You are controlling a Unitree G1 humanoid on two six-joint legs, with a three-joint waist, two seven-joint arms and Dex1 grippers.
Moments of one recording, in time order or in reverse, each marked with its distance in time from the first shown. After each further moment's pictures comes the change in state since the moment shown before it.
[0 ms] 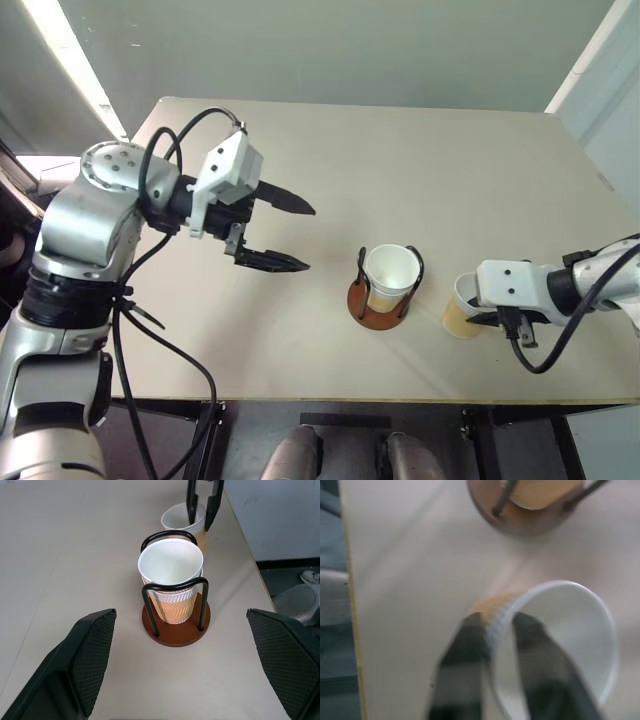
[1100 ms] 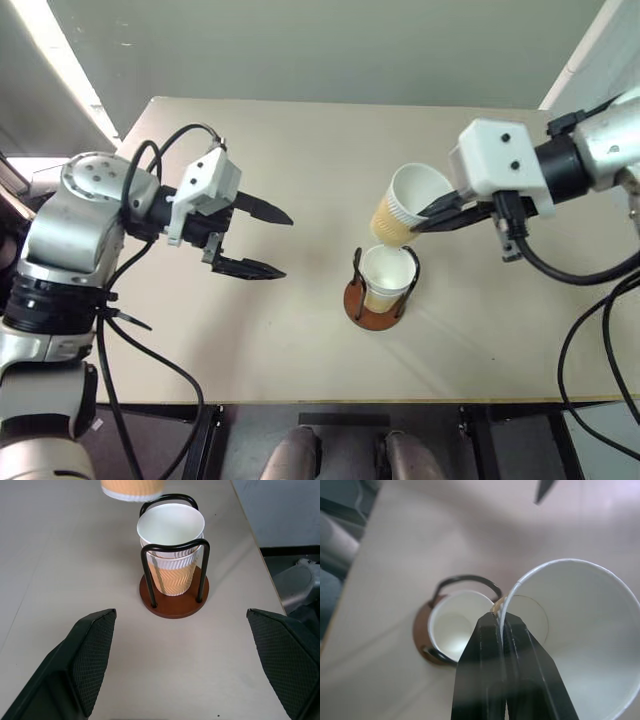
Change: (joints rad) left arm 0.053 0.044 0.011 0.083 0.037 -0.089 -0.082; right arm -0.736 0.303 0.124 0.148 0.076 0.140 0.244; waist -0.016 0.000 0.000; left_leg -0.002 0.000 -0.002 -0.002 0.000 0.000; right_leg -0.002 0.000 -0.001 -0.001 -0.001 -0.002
